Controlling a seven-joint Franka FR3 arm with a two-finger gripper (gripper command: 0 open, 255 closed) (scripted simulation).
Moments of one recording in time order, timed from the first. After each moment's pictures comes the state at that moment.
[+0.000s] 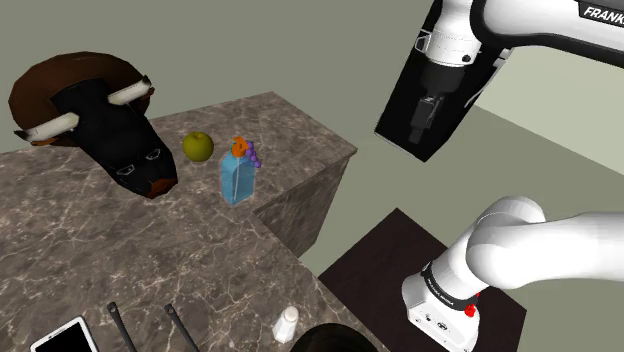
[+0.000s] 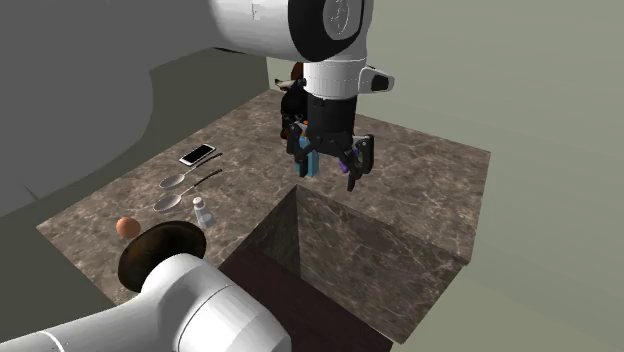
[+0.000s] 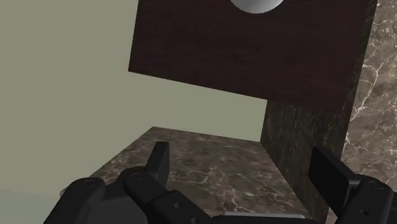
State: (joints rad) arm 0.00 -0.79 0.00 -2.37 -0.07 1.44 -0.17
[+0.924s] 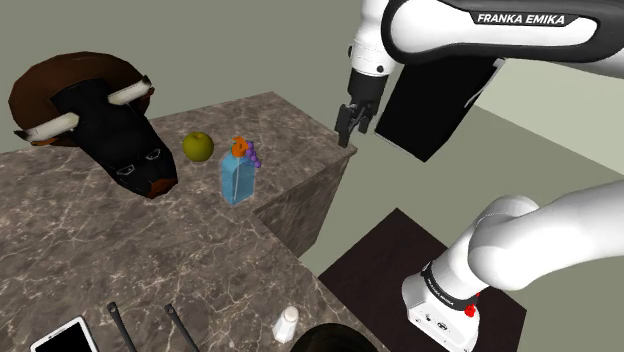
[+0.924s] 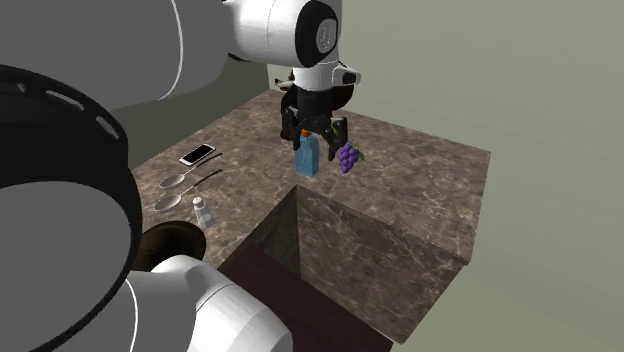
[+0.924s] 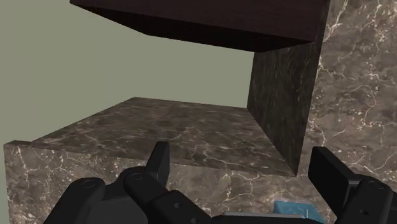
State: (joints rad) arm 0.04 -0.47 0.16 -2.28 0.04 1.72 0.05
